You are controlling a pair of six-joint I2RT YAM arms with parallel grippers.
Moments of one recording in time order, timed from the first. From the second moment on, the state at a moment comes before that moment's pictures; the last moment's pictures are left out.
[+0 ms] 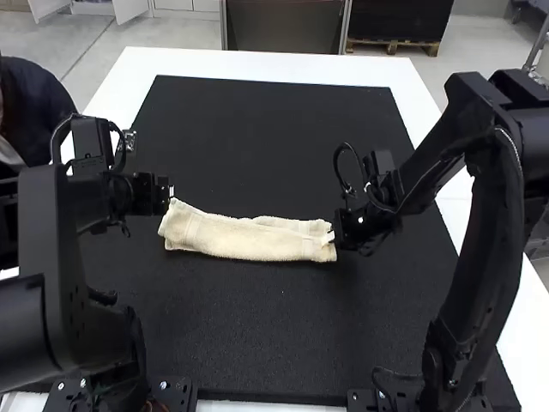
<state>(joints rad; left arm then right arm) 0.37 1.04 0.42 -0.04 0.35 0.17 0.25 1.78 0.66 0.06 -0.51 0.04</state>
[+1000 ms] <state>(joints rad) 0.59 1.04 0.45 -0.03 0.36 0.15 0.37 1.70 0.84 -0.12 -0.68 0.11</state>
